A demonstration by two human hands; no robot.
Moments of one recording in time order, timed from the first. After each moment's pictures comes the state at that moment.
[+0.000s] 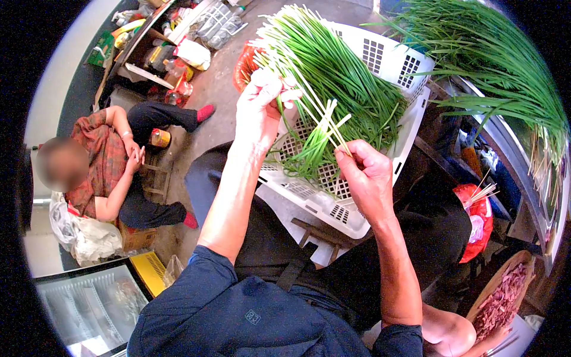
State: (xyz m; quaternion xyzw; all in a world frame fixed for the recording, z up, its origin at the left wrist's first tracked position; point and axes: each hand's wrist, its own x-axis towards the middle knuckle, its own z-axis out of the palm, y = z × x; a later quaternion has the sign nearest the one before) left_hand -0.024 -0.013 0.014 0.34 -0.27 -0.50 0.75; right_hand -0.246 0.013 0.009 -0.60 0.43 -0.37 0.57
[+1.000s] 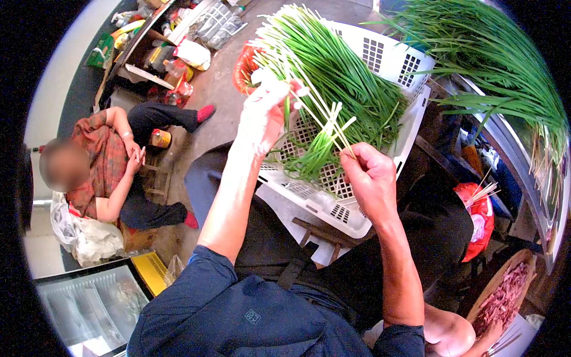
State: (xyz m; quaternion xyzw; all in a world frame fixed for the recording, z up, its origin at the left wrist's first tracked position) left_hand -0.023 -0.010 0.009 0.39 -0.30 -0.52 0.69; right_hand -0.253 0.014 0.008 -0.59 0.44 -0.35 0.58
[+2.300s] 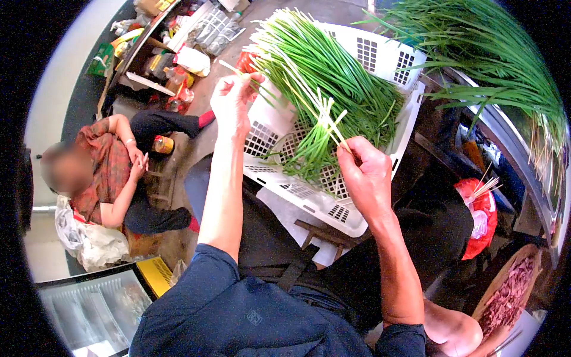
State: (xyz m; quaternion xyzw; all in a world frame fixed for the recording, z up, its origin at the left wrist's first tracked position) left_hand 0.022 -0.032 0.006 0.45 -0.34 -0.30 0.77; right_hand -0.251 0.012 0.006 -0.63 0.47 -0.38 0.49
